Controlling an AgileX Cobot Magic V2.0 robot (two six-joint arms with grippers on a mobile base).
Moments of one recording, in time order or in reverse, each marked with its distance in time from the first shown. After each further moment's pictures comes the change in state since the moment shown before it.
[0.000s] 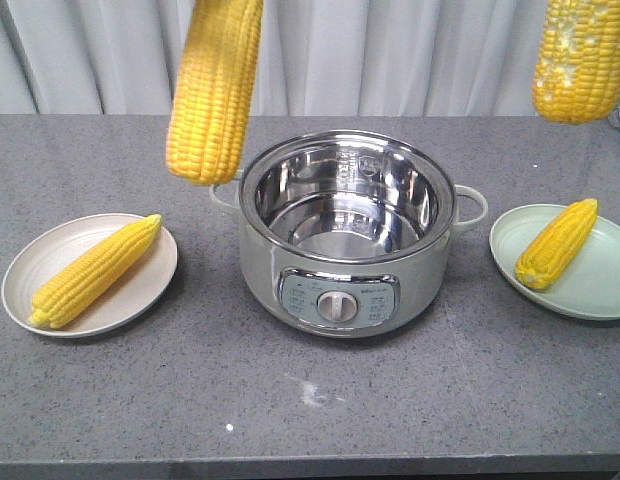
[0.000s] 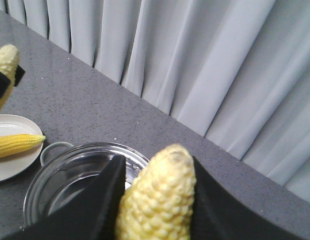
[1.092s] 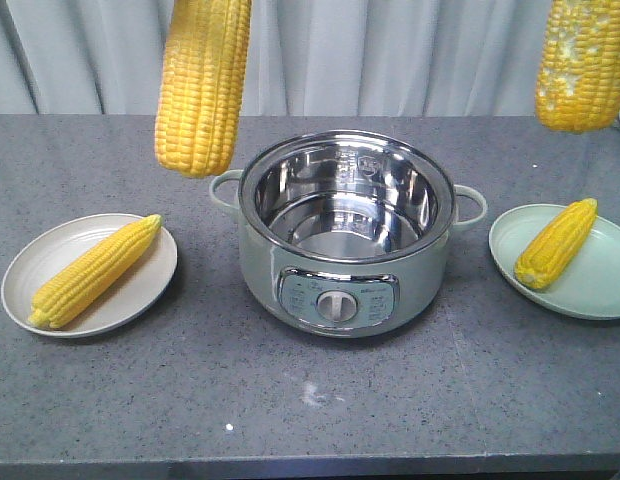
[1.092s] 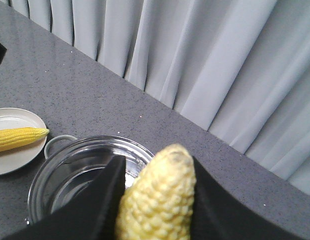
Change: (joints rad) left arm 0.000 -0.035 0.000 0.004 0.001 -0.022; right arm 0.000 0.000 0.000 0.000 0.022 0.001
